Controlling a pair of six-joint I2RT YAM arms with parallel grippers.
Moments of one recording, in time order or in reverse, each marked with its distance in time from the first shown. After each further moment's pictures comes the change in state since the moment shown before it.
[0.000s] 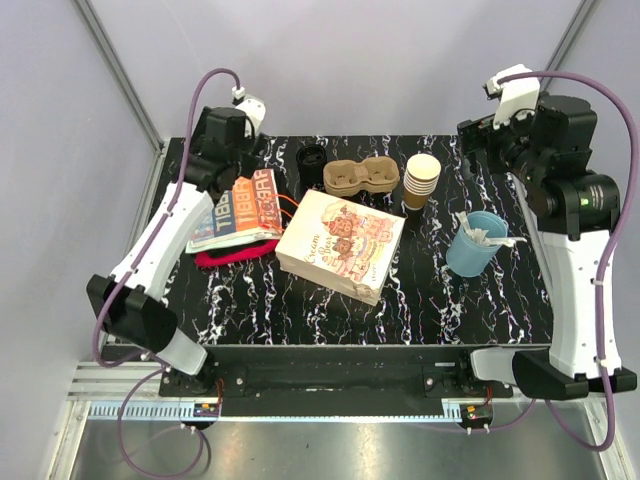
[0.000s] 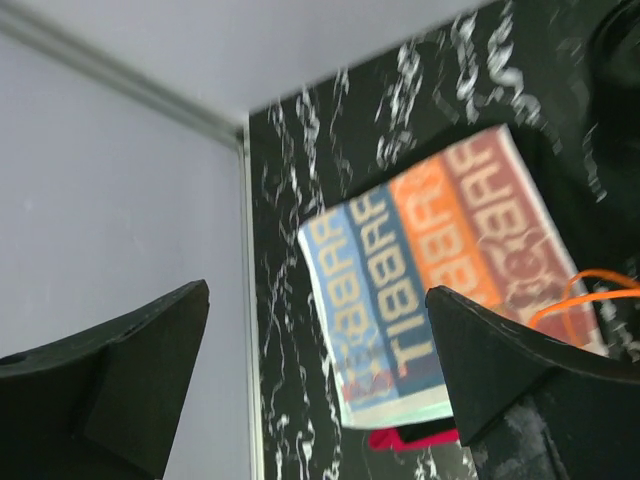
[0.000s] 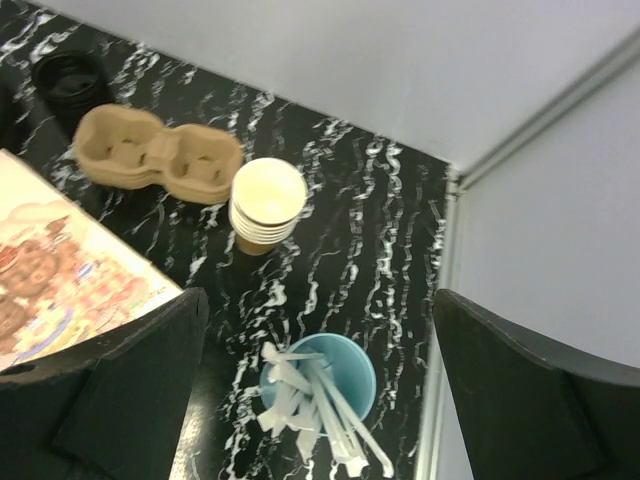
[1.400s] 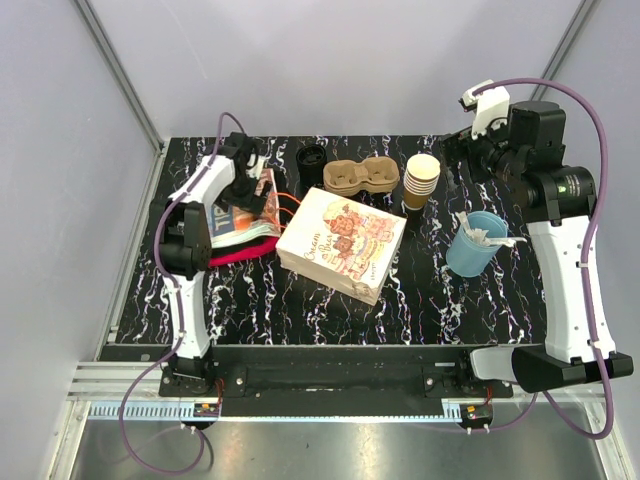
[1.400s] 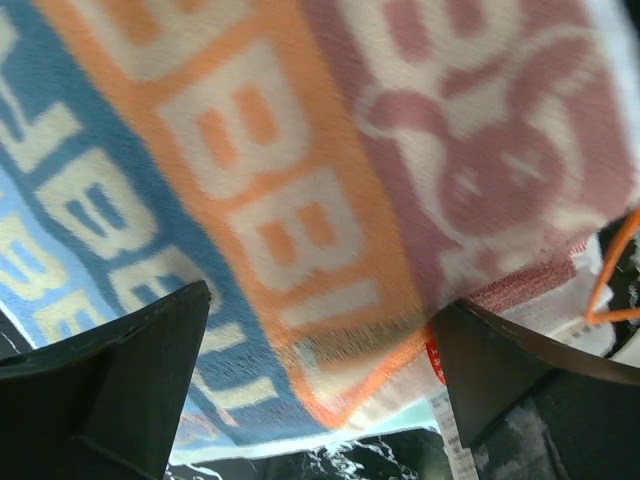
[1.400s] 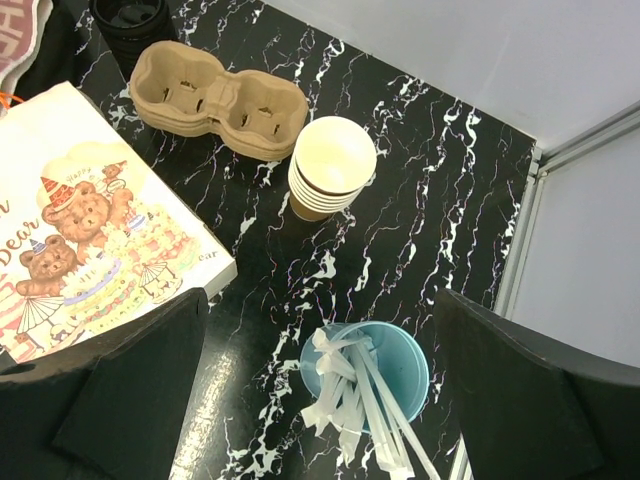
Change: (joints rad) left arm 0.229 0.606 0.162 -0.376 0.434 -0.207; right arm 0.021 0.035 -0.099 -0.016 -0.129 0.005
